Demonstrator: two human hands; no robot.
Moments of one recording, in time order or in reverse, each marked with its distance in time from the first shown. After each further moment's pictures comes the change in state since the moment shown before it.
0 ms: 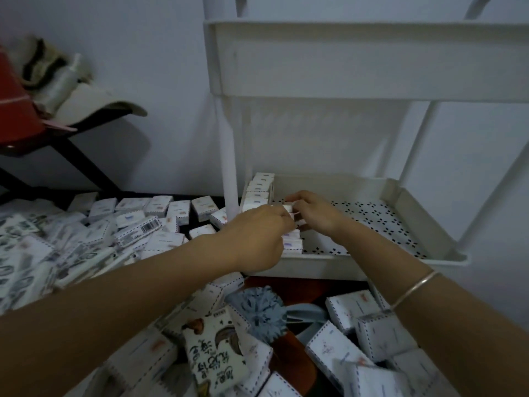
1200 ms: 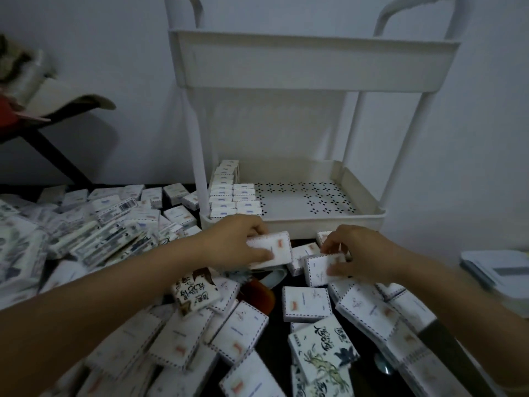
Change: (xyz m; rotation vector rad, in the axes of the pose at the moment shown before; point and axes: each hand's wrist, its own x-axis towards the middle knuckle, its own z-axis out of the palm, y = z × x) left_hand -0.053 0.047 0.009 -0.530 -0.093 -0.124; right_hand -0.195 0.046 -0.065 -0.845 -0.057 -0.095
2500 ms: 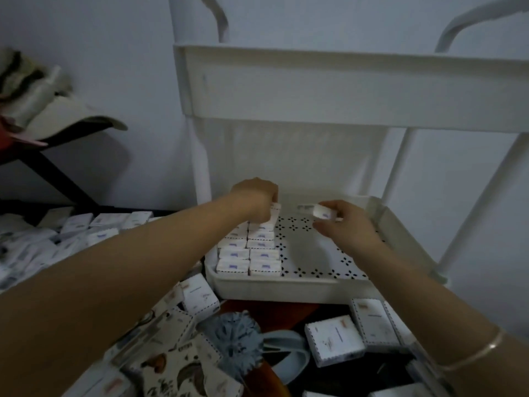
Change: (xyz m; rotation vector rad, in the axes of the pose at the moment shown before) left_hand 0.157 -0.020 -0.081 0.580 0.073 -0.258; right_hand 0.158 -0.011 -0.022 0.802 0.405 0.215
